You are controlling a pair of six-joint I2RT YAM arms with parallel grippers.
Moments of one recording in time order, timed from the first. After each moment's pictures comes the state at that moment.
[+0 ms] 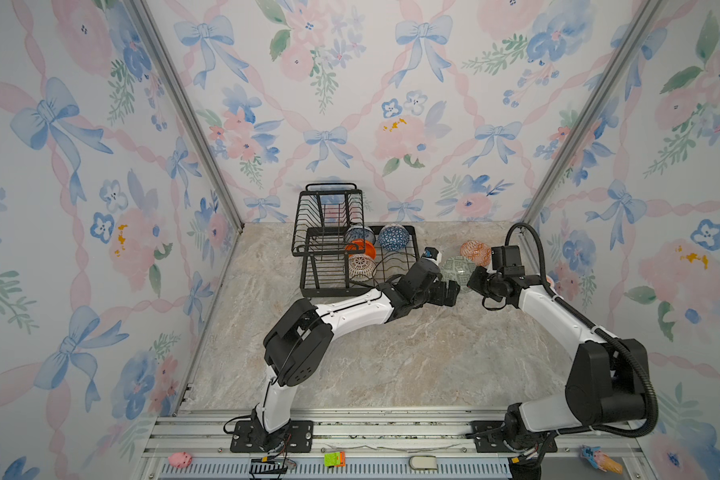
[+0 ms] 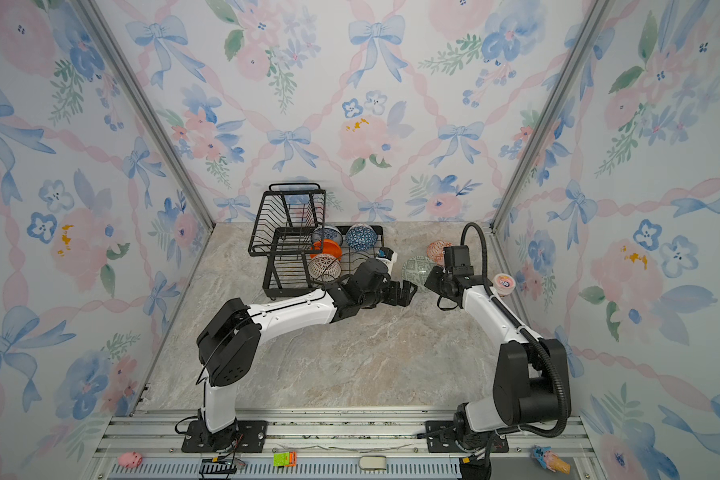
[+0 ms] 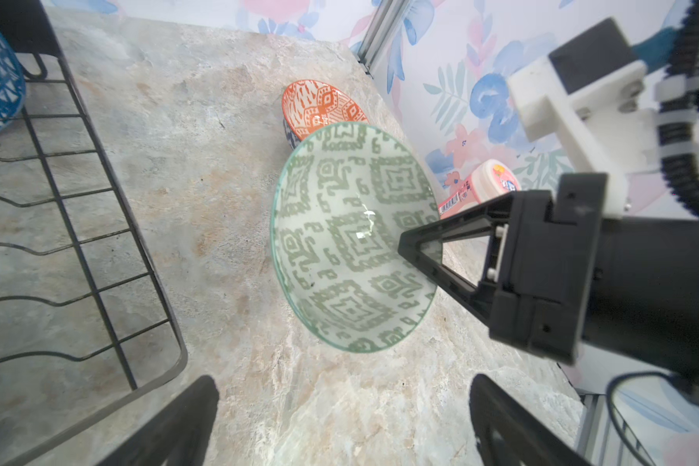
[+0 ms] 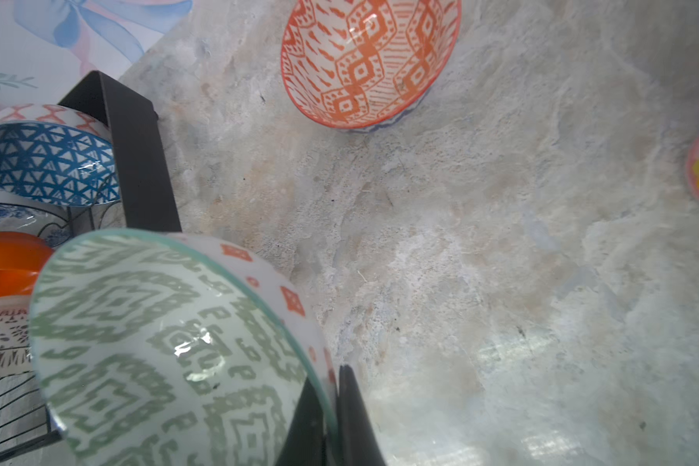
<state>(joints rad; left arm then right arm) -0.91 1.95 1.47 -0.02 -0.03 -0.57 0.14 1.44 1.02 -0.45 0.02 0.56</state>
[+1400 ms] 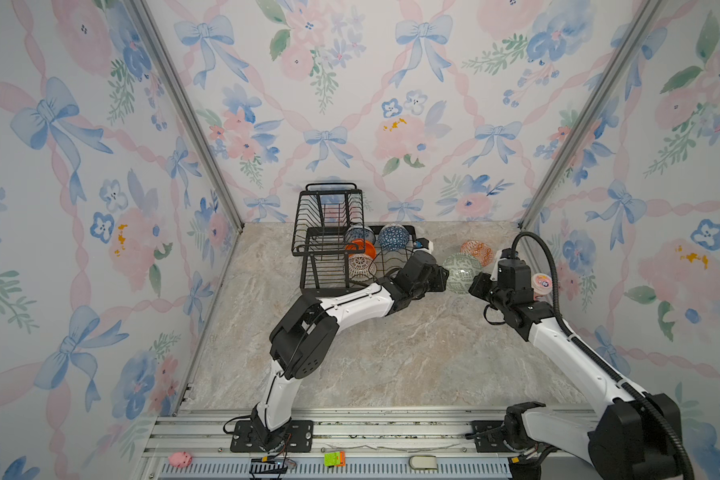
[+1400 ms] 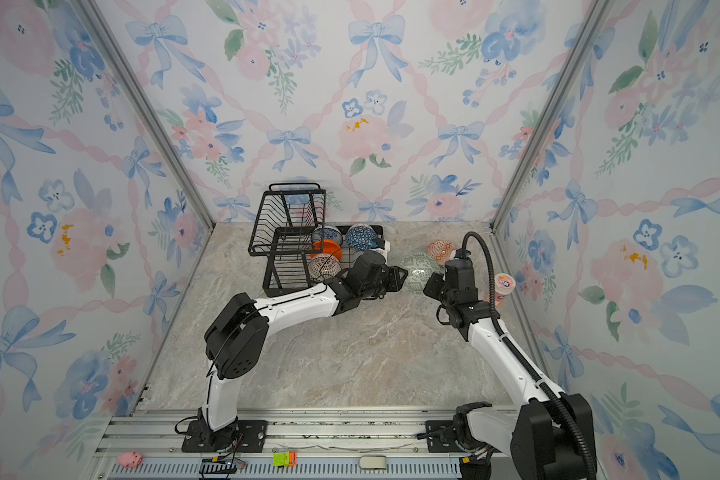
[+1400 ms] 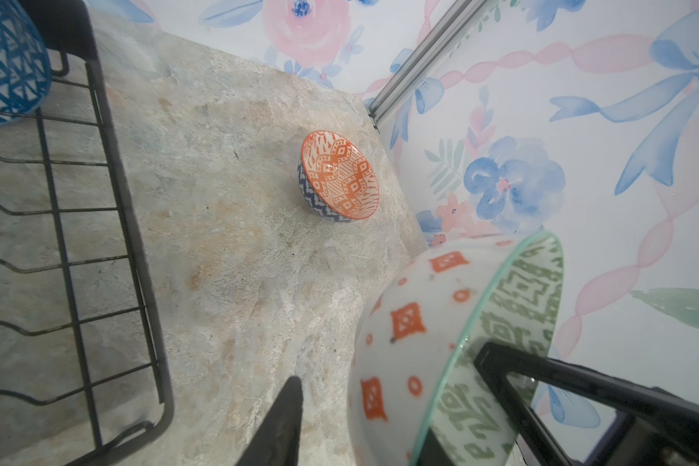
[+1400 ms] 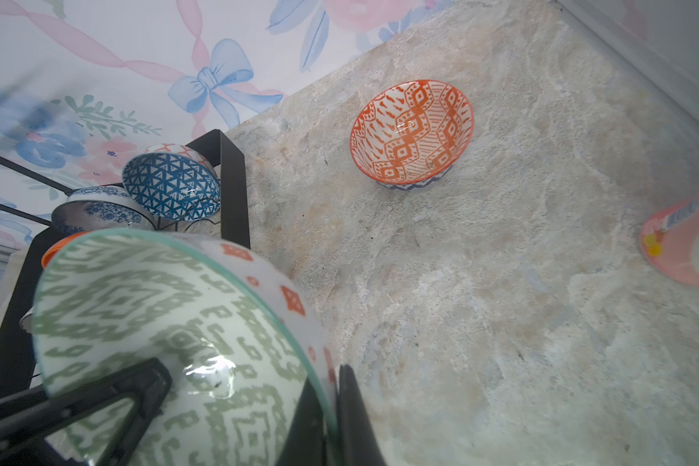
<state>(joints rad) -0.88 2.03 1.54 0.06 -0.04 -0.73 0.19 1.17 0.81 -0.24 0.08 0.52</state>
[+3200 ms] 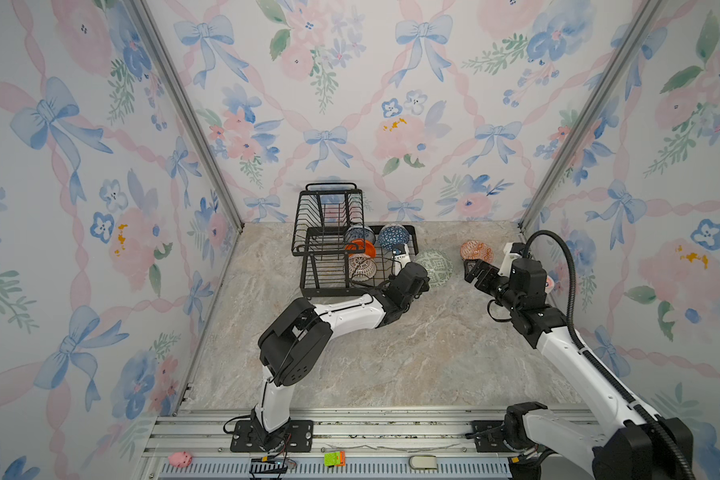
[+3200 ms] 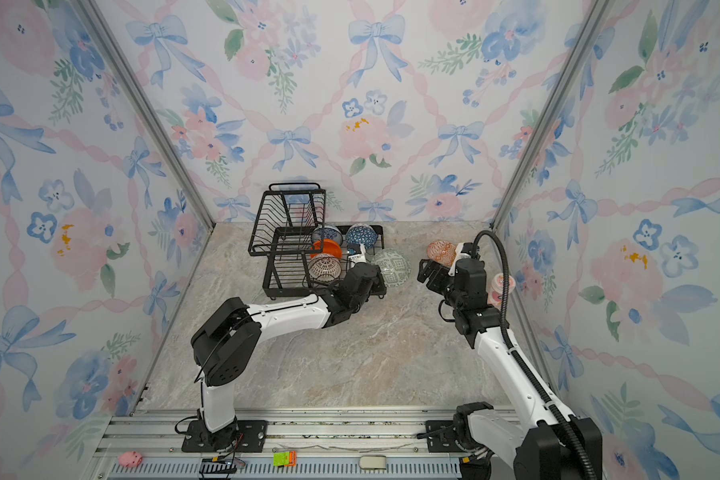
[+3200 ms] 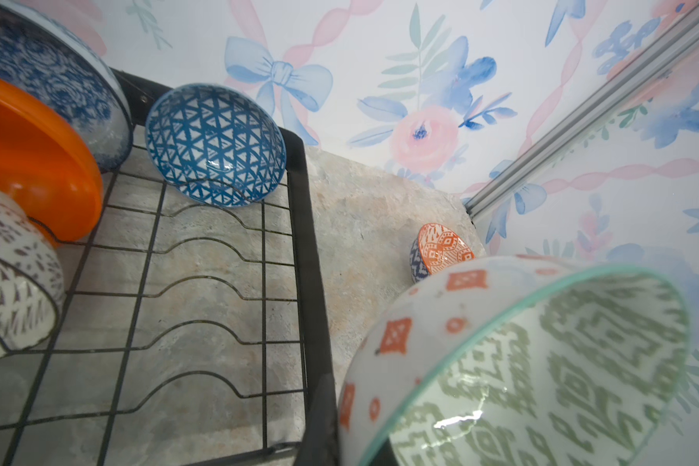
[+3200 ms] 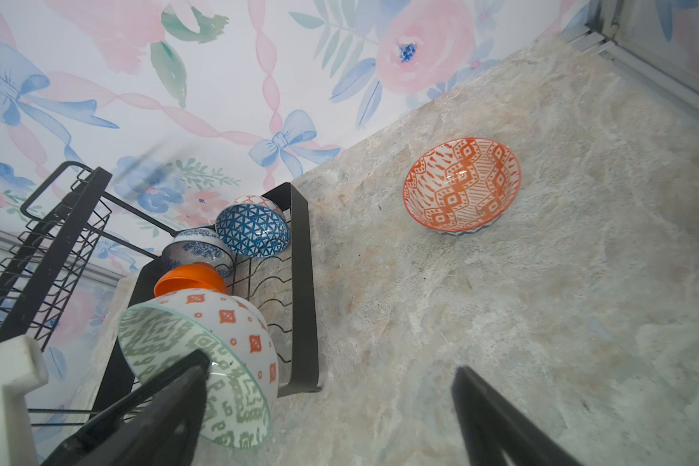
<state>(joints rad) -0.89 1.94 1.33 0.23 -0.50 -0.71 0.15 1.08 0.82 -0.15 -0.02 0.58</state>
